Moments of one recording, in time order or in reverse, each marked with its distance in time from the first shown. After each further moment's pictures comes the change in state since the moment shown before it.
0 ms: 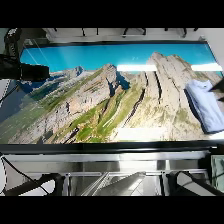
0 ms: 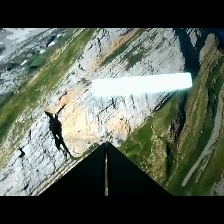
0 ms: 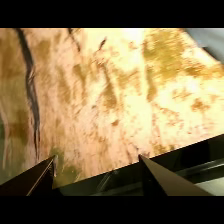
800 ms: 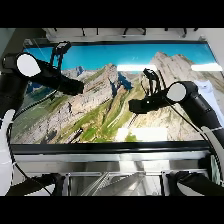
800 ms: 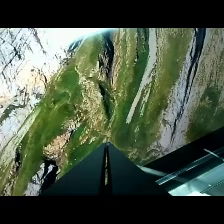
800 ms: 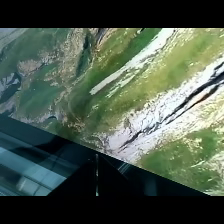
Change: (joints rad) left arm -0.347 -0.007 0.000 0.010 -0.144 -0.105; right arm 0.794 -0.026 -0.317 0.047 -0.470 0.025
